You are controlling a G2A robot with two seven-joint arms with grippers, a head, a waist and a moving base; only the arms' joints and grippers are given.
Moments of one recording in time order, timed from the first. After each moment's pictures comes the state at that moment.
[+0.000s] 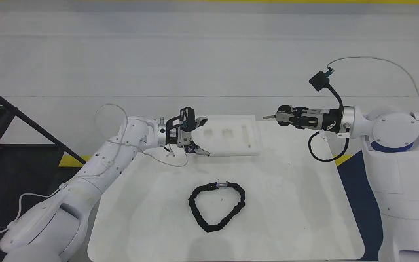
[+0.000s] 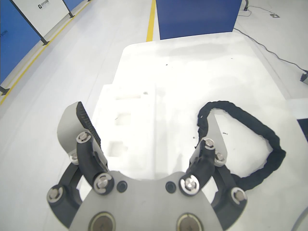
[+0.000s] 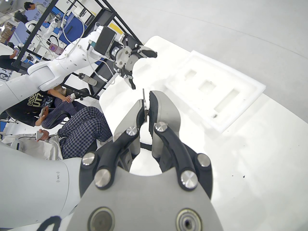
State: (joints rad) left arm 0.66 -0.99 -0.64 -1.08 1.31 -0.98 0.39; right arm -0.86 -1.12 1.43 -1.50 -0.07 -0.40 1.32
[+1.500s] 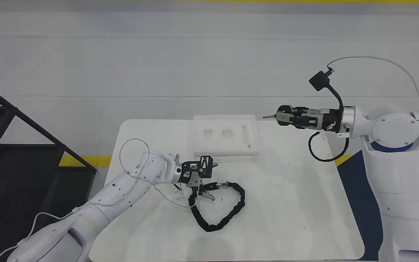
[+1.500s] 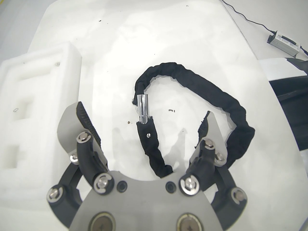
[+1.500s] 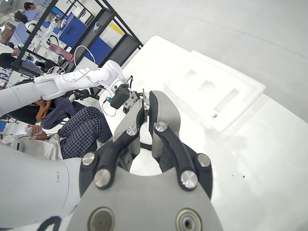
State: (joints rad) left arm 0.86 -0.99 -0.58 -1.21 1.47 -0.91 0.30; right arm -0.86 -1.12 1.43 -1.50 -0.07 -0.40 1.32
